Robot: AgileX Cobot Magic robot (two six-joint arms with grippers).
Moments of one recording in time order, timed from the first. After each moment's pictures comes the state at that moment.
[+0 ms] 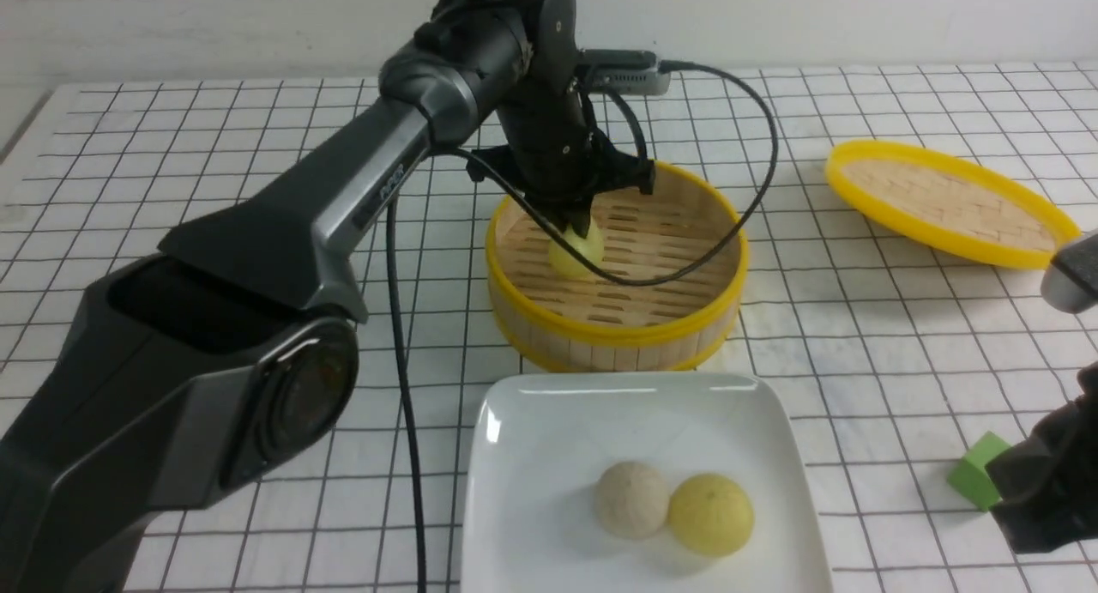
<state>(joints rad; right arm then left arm) 0.51 1.01 -0.79 0.01 0.91 0.09 -0.51 2.44 -2.50 -0.05 1.24 -0.20</state>
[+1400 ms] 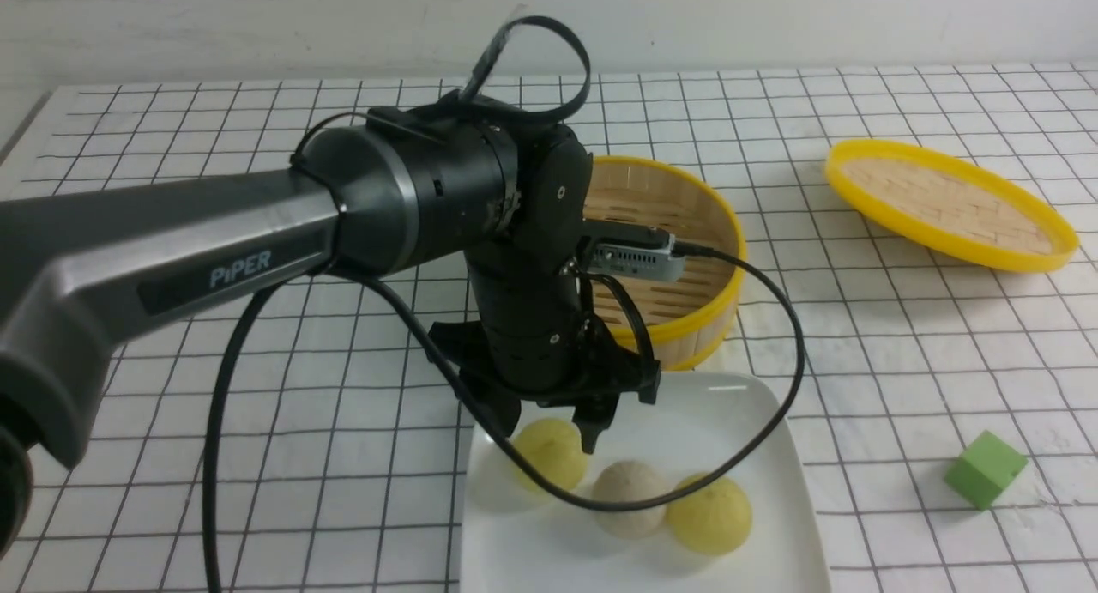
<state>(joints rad) 0.51 0.19 -0.58 -0.02 0.61 0.17 -0.70 1.91 -1.46 -0.03 1.02 -0.36</state>
